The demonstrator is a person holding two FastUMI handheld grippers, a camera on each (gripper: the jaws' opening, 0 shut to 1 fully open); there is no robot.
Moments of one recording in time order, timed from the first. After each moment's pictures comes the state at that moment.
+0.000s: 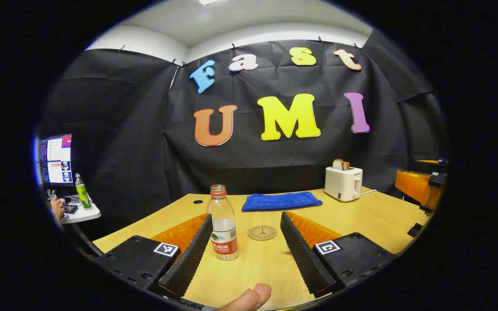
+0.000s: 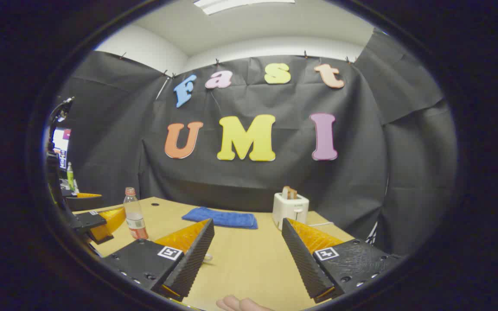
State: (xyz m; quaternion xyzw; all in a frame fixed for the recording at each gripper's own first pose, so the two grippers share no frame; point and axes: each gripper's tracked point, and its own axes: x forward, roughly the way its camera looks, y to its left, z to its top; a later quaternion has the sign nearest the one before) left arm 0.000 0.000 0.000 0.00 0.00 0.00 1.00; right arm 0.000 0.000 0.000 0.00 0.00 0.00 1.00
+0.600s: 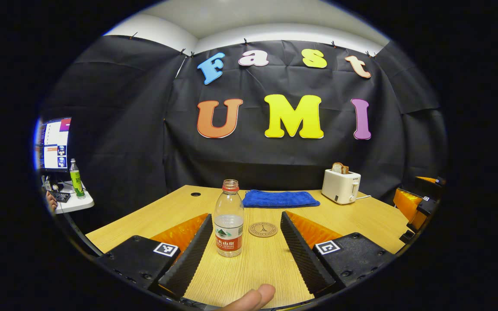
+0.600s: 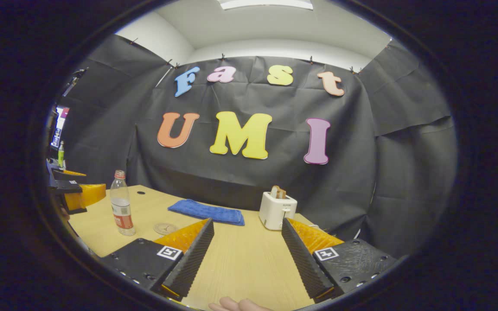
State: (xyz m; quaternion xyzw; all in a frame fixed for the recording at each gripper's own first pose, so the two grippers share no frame) left arm -0.002 0.012 -0.008 -0.04 0.02 -0.02 1.00; right arm 0.001 0.013 -0.024 -0.02 0.01 -0.02 1.00
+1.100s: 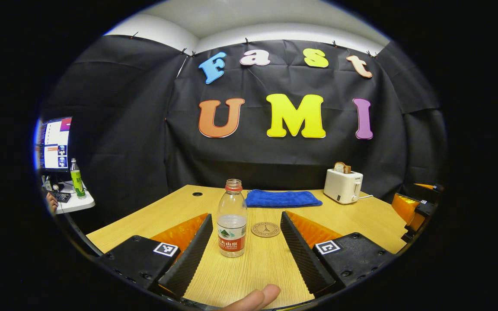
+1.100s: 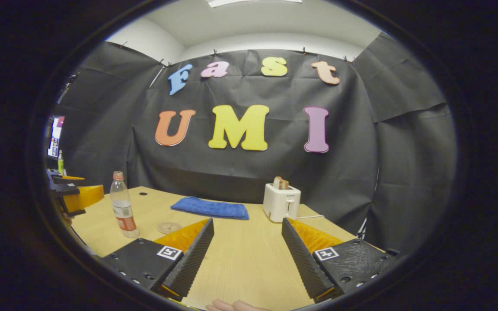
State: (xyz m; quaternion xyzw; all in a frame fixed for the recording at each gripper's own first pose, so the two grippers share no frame) left arm -0.001 0.018 -0.008 -0.04 0.02 -0.01 1.00; right arm 0.010 0.012 -0.041 0.01 0.04 -0.02 1.00
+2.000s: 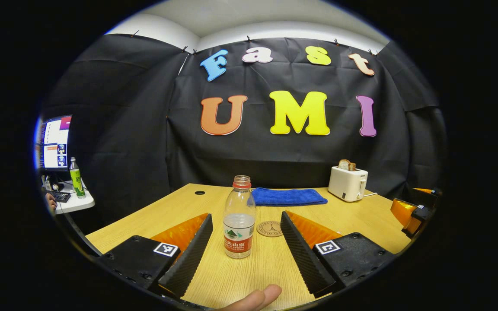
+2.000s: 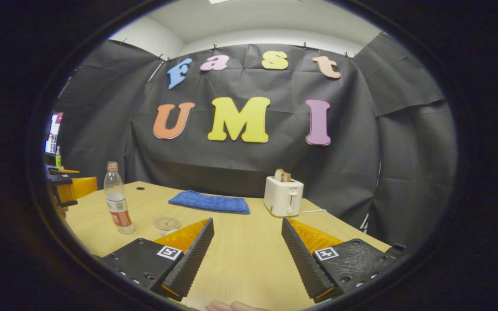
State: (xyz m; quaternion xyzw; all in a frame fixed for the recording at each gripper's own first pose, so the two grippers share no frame) left arm 0.013 0.032 -0.022 -0.03 0.03 -0.01 1.00; right arm 0.033 0.030 -0.069 0.01 0.05 -0.02 1.00
